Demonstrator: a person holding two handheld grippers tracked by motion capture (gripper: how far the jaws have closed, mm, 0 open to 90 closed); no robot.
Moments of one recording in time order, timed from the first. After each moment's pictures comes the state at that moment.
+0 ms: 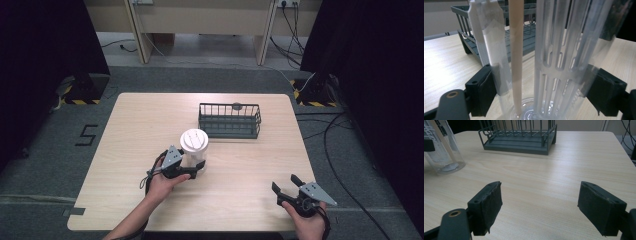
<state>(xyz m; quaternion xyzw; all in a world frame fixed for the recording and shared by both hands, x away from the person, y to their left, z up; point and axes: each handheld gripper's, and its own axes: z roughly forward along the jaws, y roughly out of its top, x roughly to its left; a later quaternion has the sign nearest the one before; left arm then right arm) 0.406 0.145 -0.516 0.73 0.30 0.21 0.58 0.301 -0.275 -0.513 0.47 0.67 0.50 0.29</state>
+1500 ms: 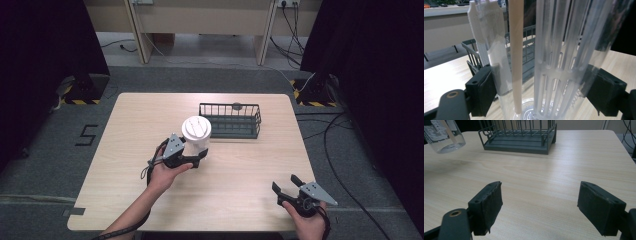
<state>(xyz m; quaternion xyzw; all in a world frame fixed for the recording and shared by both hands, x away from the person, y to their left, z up) 0.419 0.136 -0.473 0.72 0.28 0.24 0.59 0.302 -0.276 -0.514 0.47 0.67 0.50 0.28</state>
